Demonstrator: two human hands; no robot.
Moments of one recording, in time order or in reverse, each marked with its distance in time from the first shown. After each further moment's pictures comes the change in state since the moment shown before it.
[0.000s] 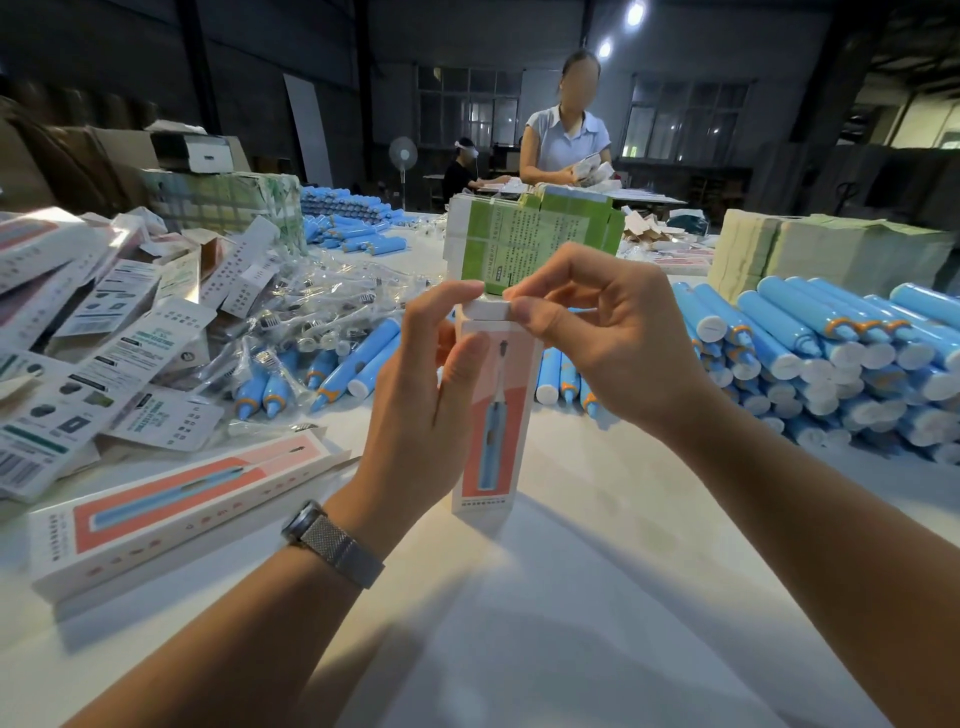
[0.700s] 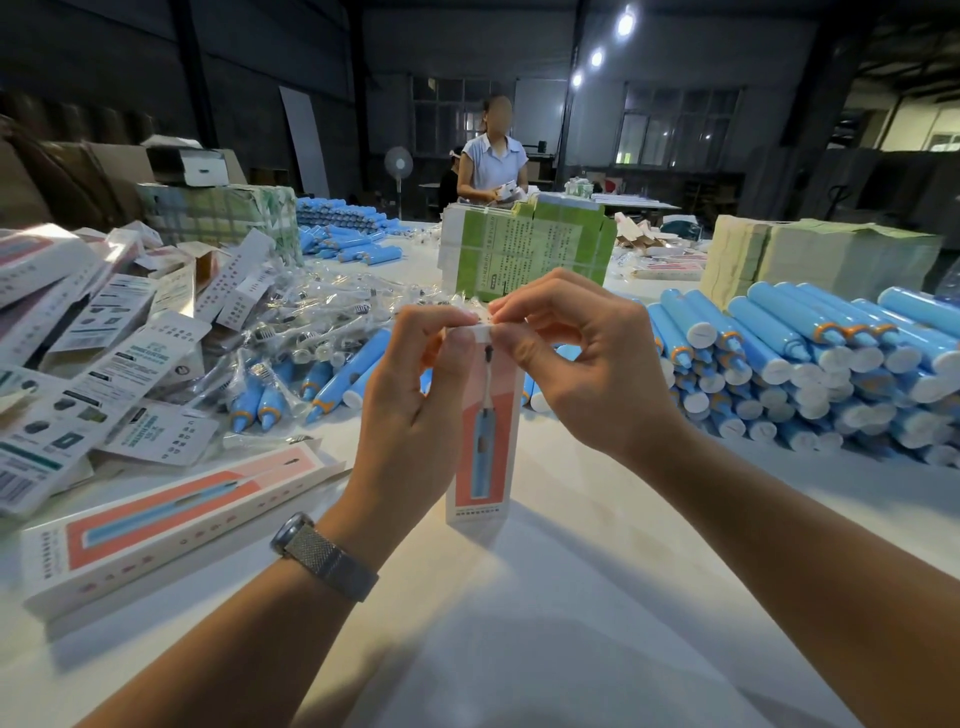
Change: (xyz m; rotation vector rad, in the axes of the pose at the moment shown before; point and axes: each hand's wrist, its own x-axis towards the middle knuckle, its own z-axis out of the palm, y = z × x) left_hand 0.003 0.008 0.003 -0.138 0.068 -0.146; right_hand -0.007 0.014 0.013 -0.068 0.093 -0.178
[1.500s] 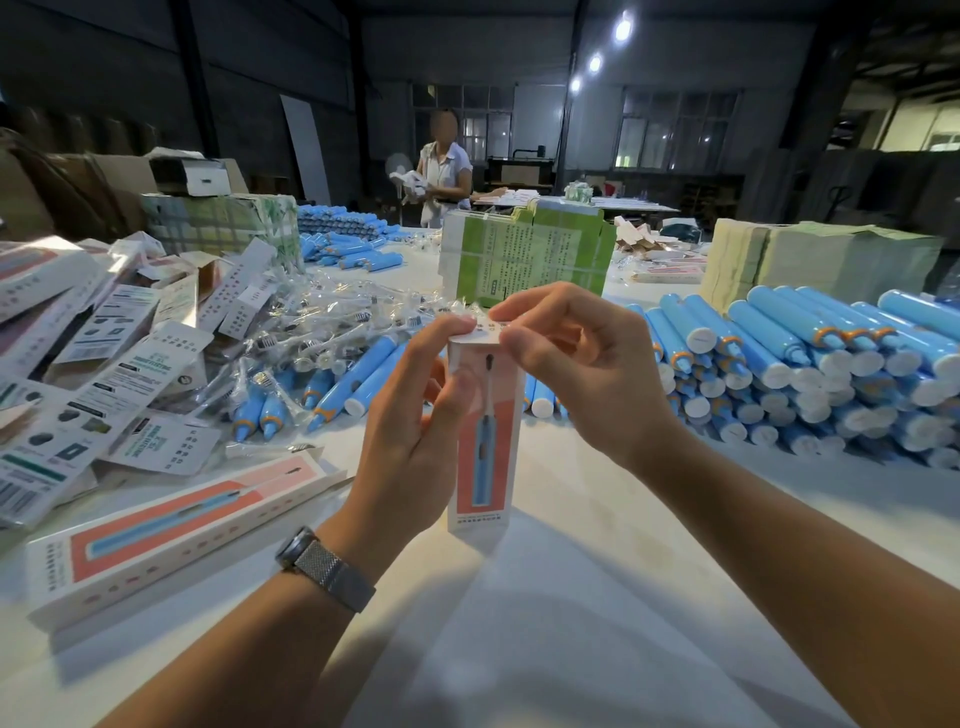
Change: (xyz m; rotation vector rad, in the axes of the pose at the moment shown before) left_hand -0.008 -0.011 -0.008 0.087 -0.100 0.035; right_hand -0.002 0.006 0.001 0.323 -0.006 0.136
